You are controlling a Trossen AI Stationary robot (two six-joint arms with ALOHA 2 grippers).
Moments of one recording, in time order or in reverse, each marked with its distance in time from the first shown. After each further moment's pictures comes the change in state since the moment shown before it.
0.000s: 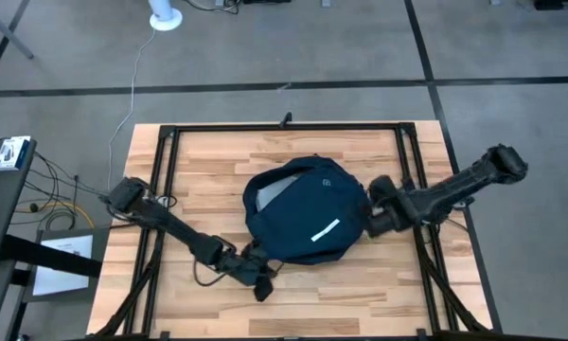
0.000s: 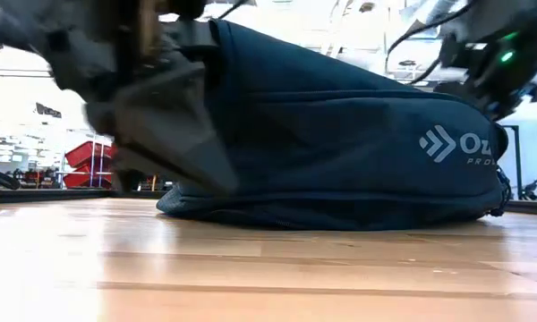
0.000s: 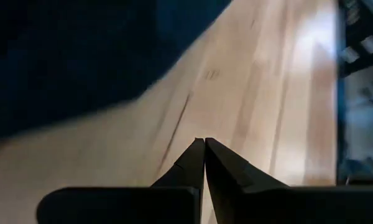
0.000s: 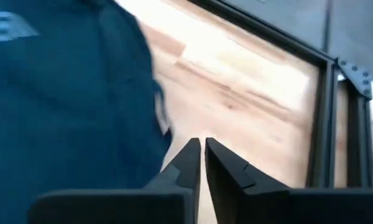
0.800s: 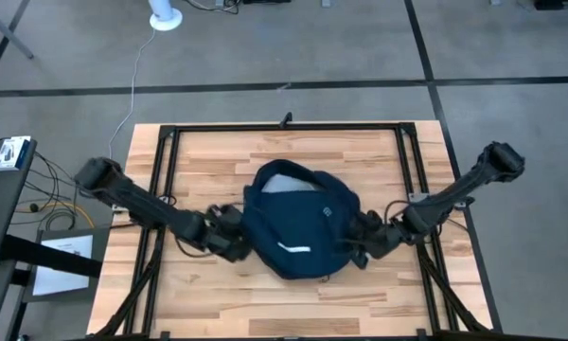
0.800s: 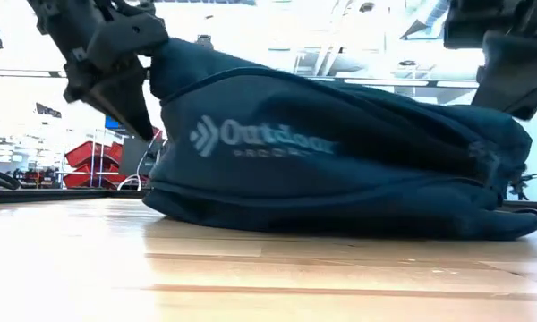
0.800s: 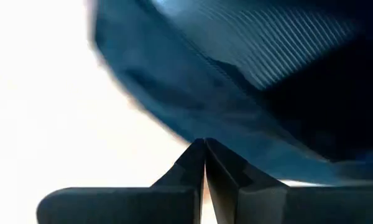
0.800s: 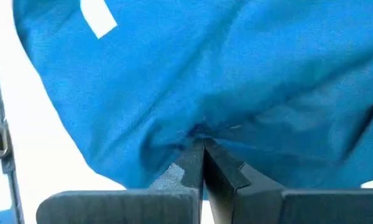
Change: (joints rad) left arm 0.081 -0.407 0.001 -0.939 -0.305 -0.167; right arm 0.227 -0.001 -0.030 0.710 -0.484 -0.356
